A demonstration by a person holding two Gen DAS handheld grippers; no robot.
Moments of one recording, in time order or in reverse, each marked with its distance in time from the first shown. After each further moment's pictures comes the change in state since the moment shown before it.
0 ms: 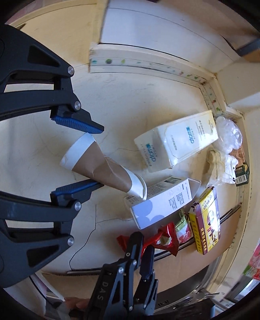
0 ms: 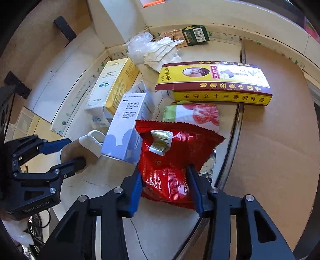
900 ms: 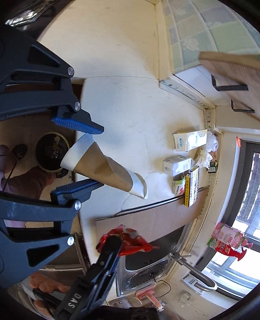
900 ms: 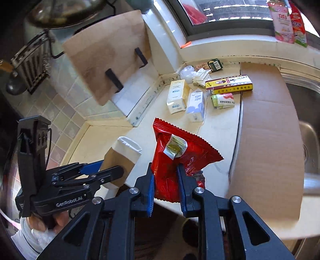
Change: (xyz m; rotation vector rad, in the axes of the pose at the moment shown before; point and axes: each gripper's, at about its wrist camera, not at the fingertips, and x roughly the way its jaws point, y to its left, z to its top) left arm -0.154 -0.019 -0.199 -0.191 -0.233 -0.164; right arm -0.179 0.098 -0.184 0.054 -0.284 0.191
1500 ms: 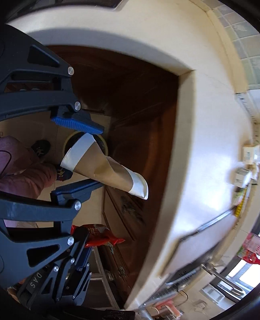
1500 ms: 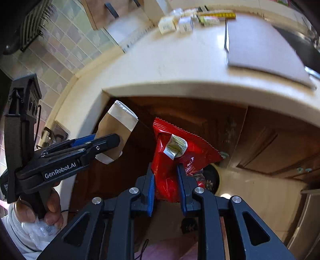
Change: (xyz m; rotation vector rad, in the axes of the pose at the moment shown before) left arm 0.063 0.014 -0.188 -0.074 0.144 0.054; right arm 0.024 0.002 -0.227 0.036 0.233 -0.095
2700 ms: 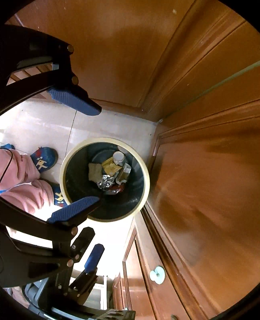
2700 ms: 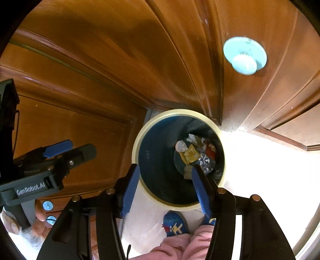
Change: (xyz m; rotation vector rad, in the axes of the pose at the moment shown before) left arm 0.325 0.076 -0.109 -0.099 0.244 0.123; right arm 0.347 -0.121 -0.139 0.074 0.254 -0.009
